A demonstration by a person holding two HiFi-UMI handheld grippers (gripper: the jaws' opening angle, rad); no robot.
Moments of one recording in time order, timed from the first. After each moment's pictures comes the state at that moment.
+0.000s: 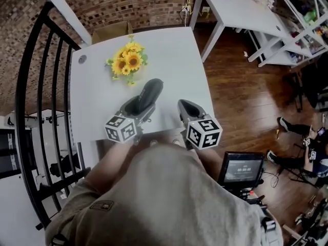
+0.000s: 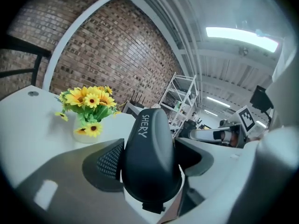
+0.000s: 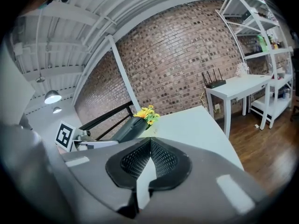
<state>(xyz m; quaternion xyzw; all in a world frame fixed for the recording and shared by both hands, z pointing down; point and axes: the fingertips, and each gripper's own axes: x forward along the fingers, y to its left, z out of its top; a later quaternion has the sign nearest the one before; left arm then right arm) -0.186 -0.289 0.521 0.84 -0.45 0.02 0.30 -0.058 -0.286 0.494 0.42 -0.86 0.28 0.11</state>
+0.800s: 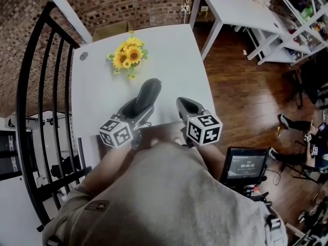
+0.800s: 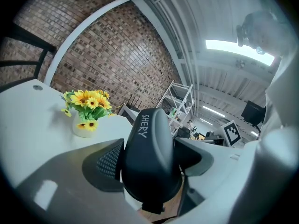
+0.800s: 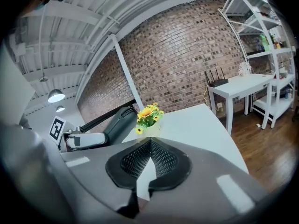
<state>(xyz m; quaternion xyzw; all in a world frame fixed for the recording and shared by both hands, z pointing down) -0.187 -0.243 0.486 0.84 -0.44 -0.03 0.31 -0.062 -0.259 0.493 0.41 -0.86 0.28 0.11</state>
